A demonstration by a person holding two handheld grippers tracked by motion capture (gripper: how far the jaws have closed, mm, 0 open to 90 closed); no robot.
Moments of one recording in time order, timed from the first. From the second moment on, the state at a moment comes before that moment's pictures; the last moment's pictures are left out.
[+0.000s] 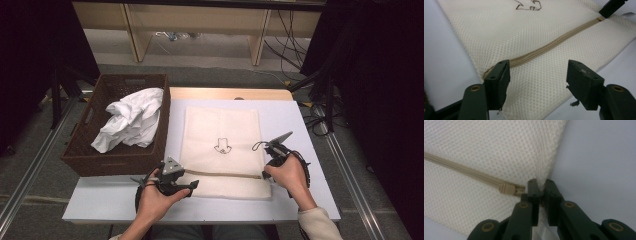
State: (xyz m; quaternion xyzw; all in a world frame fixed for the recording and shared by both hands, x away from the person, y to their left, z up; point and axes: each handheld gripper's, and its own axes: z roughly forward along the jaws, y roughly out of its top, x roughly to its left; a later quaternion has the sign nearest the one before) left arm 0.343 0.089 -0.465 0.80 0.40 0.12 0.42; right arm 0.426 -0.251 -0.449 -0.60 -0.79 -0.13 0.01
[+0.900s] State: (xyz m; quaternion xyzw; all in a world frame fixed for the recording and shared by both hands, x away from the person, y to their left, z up) left arm 0.373 0.042 -0.452 0.82 0.35 0.08 0.44; right arm 0.421 -0.248 -0.405 -0.58 -0.79 -0.17 -0.02
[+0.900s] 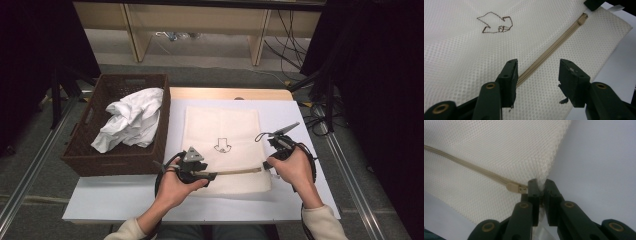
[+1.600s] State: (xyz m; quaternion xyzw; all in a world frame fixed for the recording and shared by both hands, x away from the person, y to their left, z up) left arm 0.390 -0.025 -0.448 0.83 0.32 0.02 0.46; right arm 0.420 -0.248 -0.400 -0.59 -0.79 -0.18 -0.02
